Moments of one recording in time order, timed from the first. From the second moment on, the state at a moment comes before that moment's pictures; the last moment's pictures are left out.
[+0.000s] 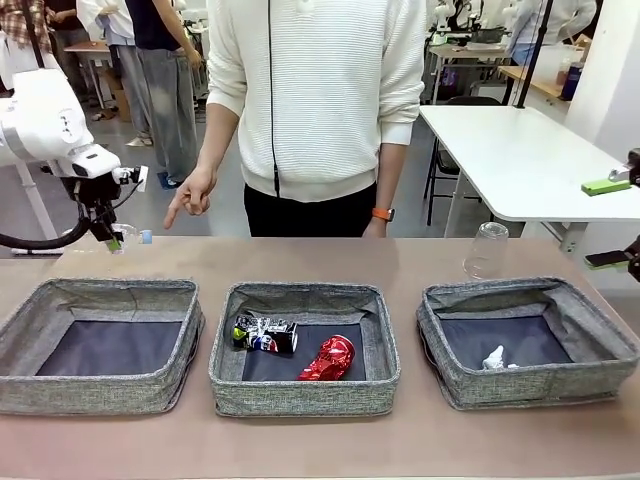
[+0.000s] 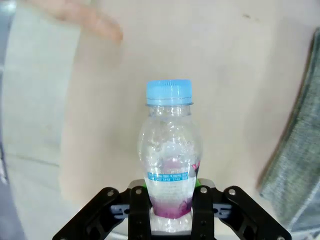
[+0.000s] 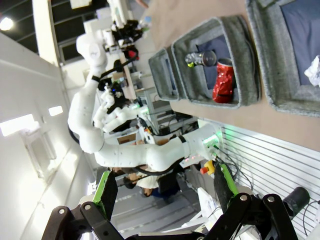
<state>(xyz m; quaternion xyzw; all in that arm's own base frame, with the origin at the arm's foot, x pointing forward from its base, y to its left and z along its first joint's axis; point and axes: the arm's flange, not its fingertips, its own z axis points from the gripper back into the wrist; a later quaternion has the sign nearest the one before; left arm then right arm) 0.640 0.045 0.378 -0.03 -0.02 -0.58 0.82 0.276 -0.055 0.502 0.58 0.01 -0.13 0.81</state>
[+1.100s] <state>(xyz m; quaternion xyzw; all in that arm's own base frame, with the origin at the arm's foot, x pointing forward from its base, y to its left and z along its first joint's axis) 0.513 -0.056 0.553 -0.04 -0.14 -0.11 0.98 0.276 -0.055 0.503 0.58 0.01 -0.13 0.81</state>
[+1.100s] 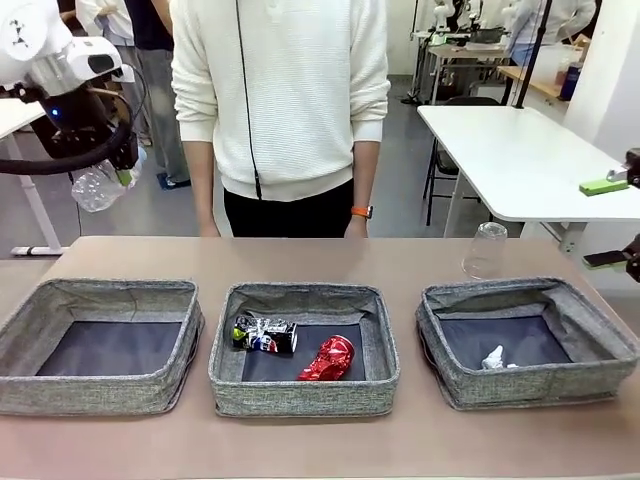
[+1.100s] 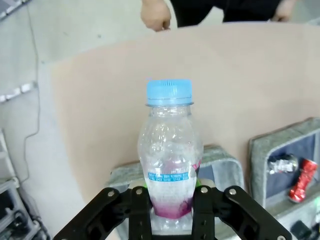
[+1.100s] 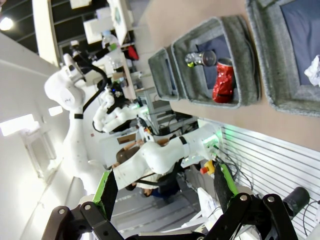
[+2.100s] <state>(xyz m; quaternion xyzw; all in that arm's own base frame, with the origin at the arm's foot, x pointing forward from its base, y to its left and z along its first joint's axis) 0.376 -0.297 0.723 -0.05 -0.10 0.04 0.99 0.276 -0.055 0.503 0.58 0.01 -0.13 0.81</state>
